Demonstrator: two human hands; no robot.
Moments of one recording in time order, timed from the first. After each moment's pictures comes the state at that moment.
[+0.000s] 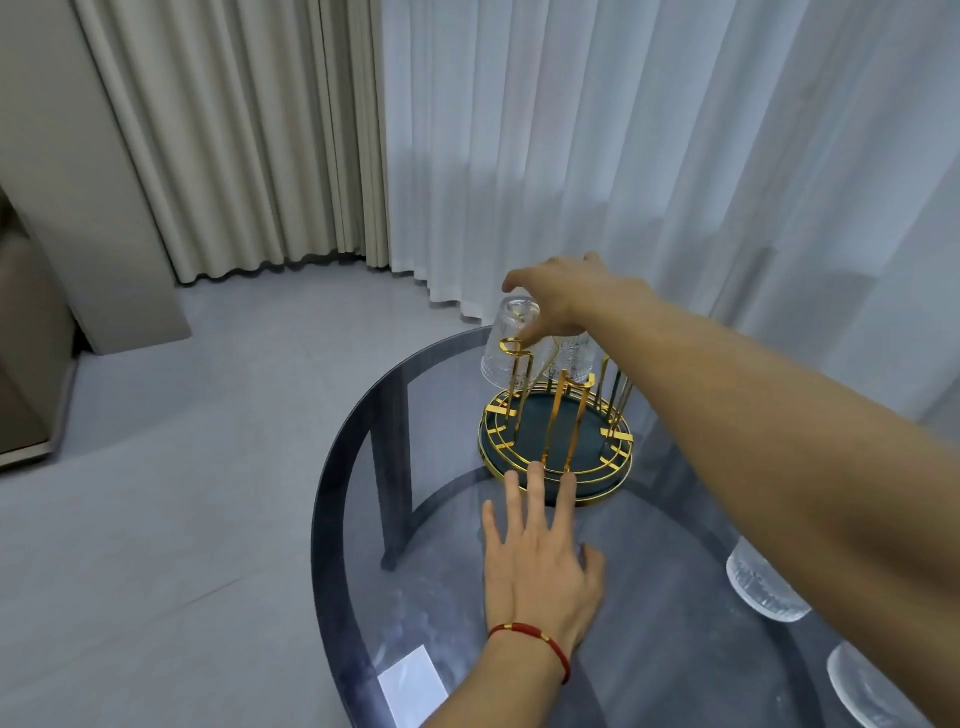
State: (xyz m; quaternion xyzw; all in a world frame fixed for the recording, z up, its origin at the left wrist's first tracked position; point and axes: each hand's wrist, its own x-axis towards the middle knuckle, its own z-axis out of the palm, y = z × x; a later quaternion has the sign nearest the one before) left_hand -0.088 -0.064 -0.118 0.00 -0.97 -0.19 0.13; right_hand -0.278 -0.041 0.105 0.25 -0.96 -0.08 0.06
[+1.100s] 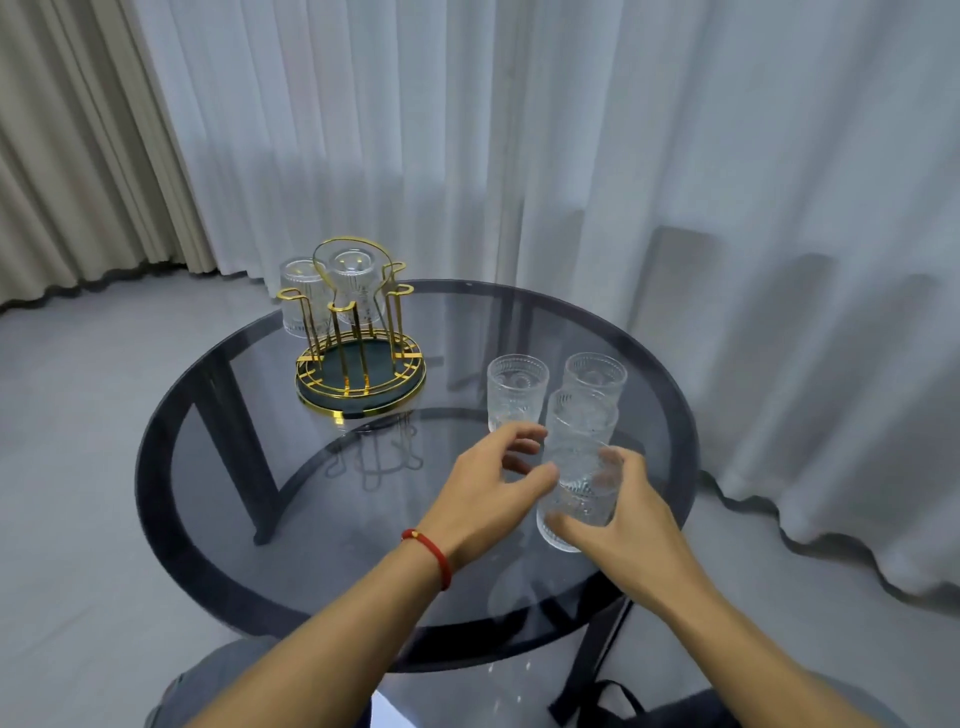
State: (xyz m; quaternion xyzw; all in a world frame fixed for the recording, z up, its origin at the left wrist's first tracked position) left_hand 0.035 0.045 -0.031 -0.21 -0.79 -0.58 -0.05; right_hand 0.098 0.214 -0.045 -0.13 -0.90 0.41 0.08
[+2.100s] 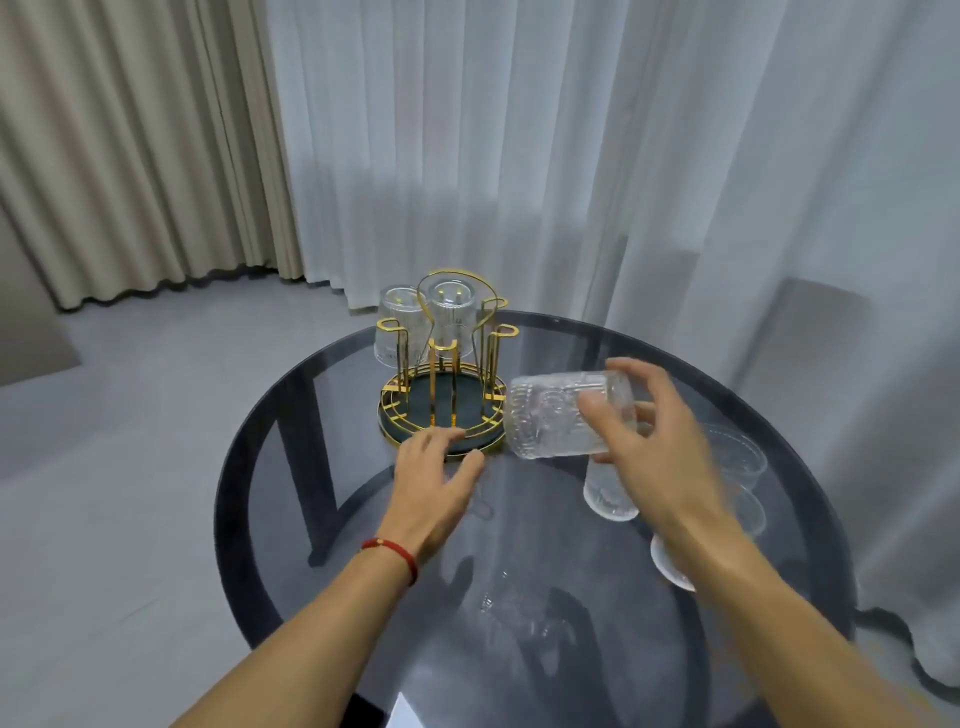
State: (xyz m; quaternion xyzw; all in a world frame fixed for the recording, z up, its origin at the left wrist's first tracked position) left_hand -0.069 -0.068 -0.059 -0.04 -0.87 -0.49 0.10; right_hand -0.026 0.140 0.025 -0.01 -0.82 0.54 0.19
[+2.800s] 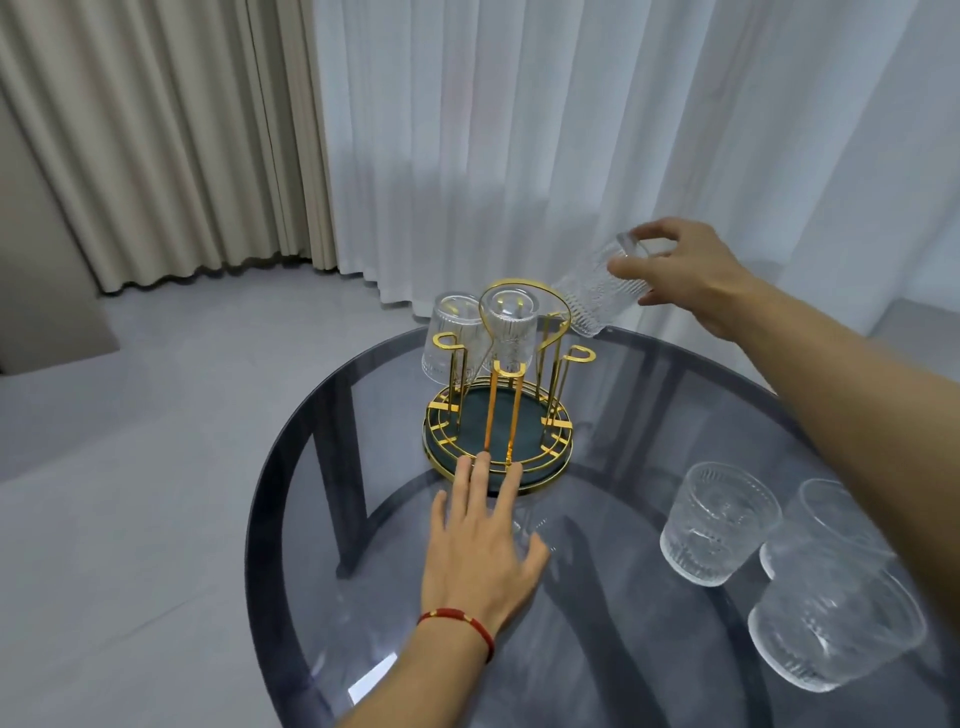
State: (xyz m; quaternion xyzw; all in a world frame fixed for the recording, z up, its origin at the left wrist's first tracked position) left_hand -0.096 -0.075 -0.119 -0.05 -0.98 -0.16 0.11; right_hand -0.263 0.133 0.120 0.04 -0.88 0.46 0.13
